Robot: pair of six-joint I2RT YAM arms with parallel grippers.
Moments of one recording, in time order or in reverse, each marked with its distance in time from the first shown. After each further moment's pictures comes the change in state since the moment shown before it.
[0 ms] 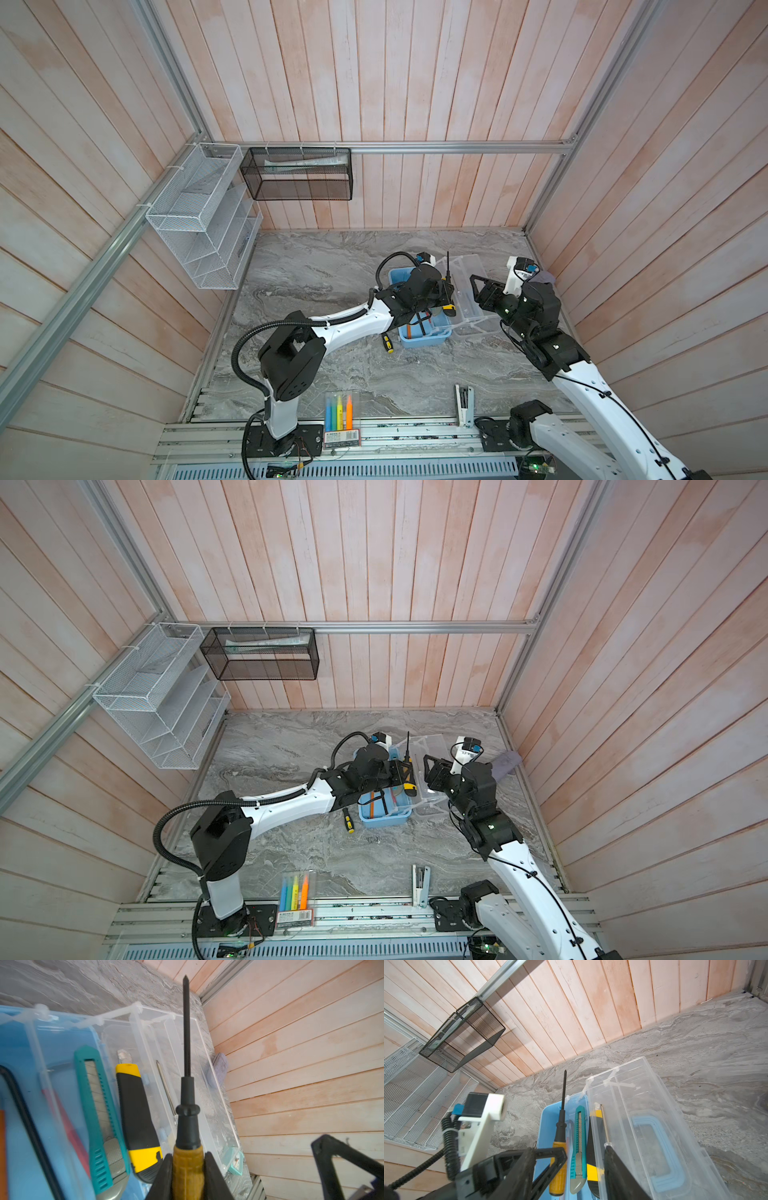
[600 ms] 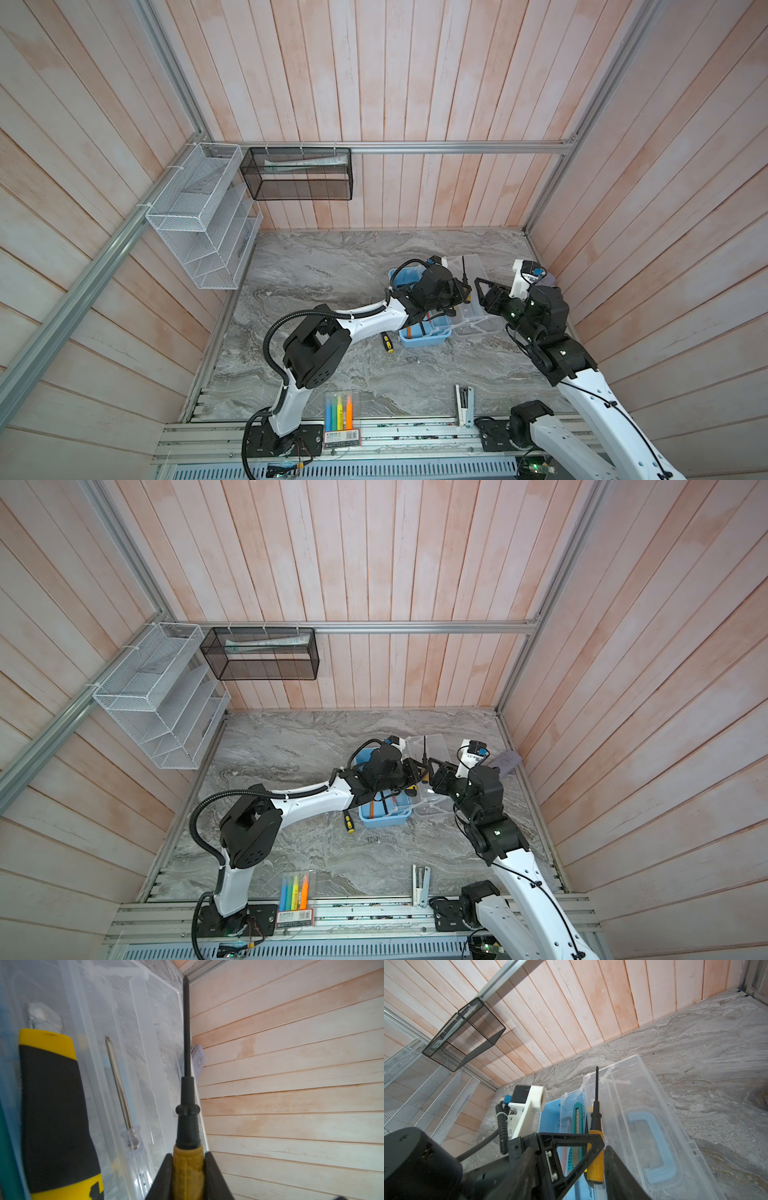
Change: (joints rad) left arm -0.007 0.148 0.092 0.132 0.118 -0.227; right arm -0.039 -0.060 -0.015 -0.040 -0.051 -0.005
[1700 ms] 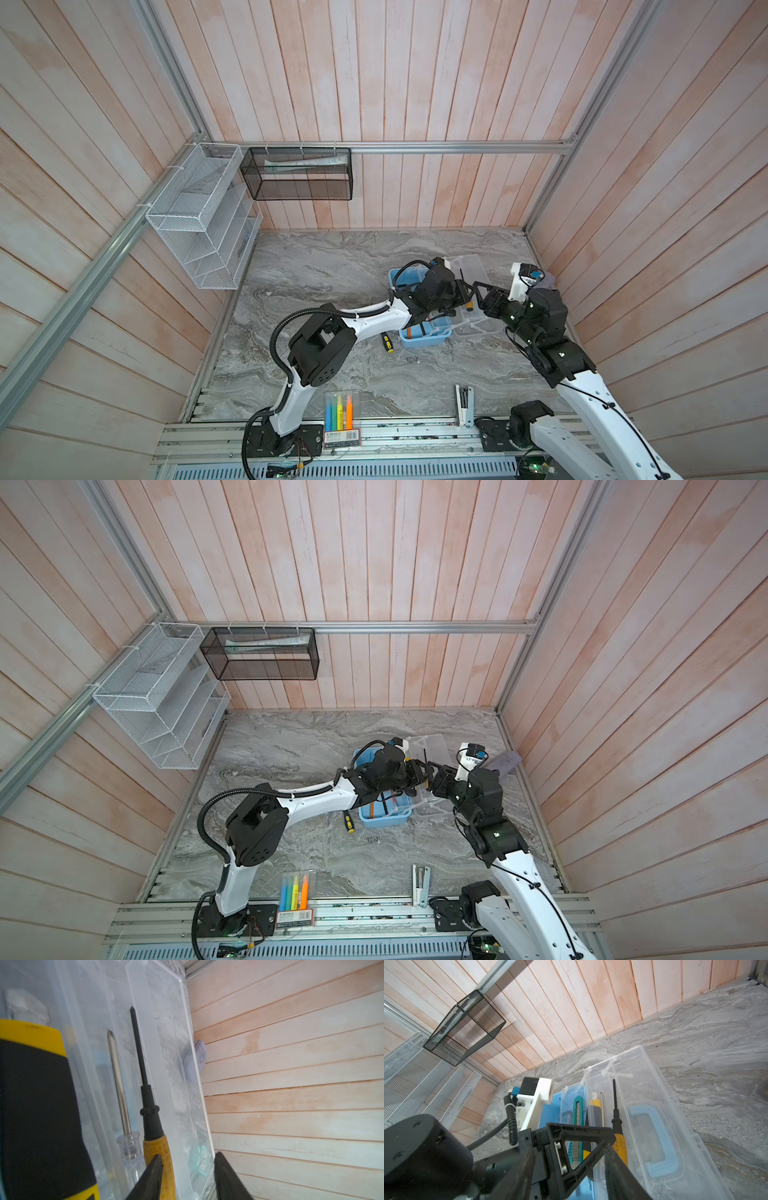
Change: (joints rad) left arm -0.004 0.032 0.031 -0.011 0.005 0.055; right arm -0.012 0.003 -0.027 0.003 -0.035 0.002
